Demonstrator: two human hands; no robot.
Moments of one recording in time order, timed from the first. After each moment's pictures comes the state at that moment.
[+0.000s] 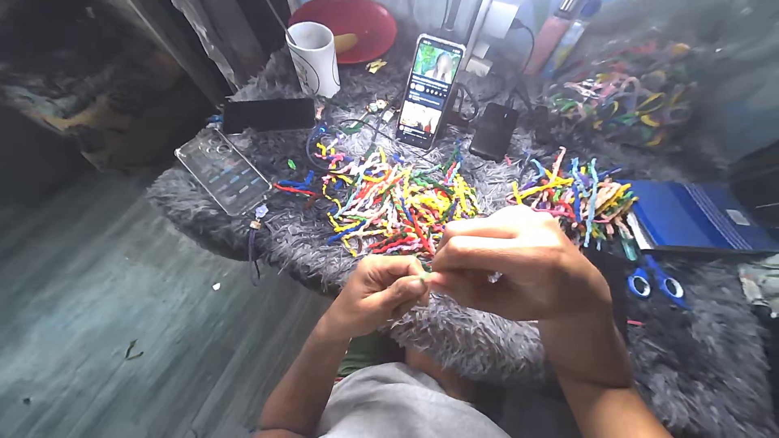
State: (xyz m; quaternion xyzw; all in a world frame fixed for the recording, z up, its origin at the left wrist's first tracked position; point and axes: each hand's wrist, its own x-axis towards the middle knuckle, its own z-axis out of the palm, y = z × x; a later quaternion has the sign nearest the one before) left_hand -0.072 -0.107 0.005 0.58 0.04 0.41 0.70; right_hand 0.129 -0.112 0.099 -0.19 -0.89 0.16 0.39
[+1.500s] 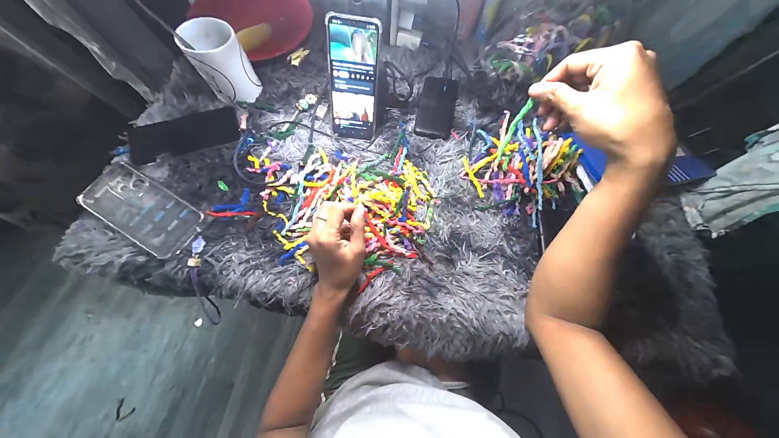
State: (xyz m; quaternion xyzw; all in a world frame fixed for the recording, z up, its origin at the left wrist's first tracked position) left_hand -0.026 -0.049 -0.055 0.75 0.40 0.51 0.14; right_hand 0.301 -0.076 0.104 -0.74 -0.59 0.08 0.32
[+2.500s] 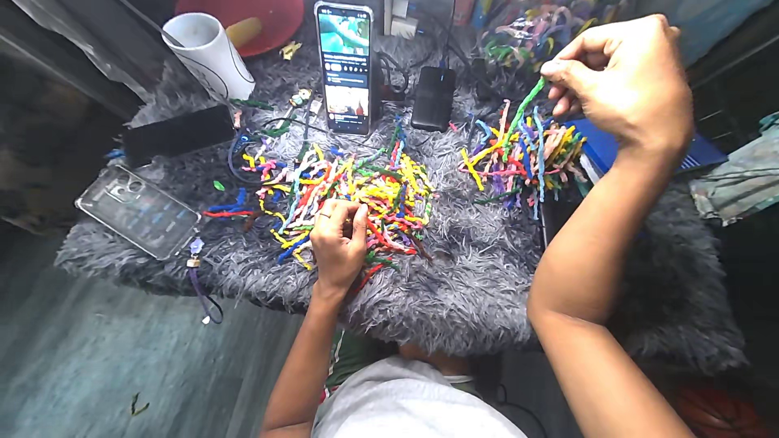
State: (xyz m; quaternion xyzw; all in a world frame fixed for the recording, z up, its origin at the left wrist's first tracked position) left_hand -0.027 -0.050 -0.057 0.76 0.40 0.47 0.19; right_hand 0.308 -0.078 0.104 -0.74 -0.57 0.09 0.35
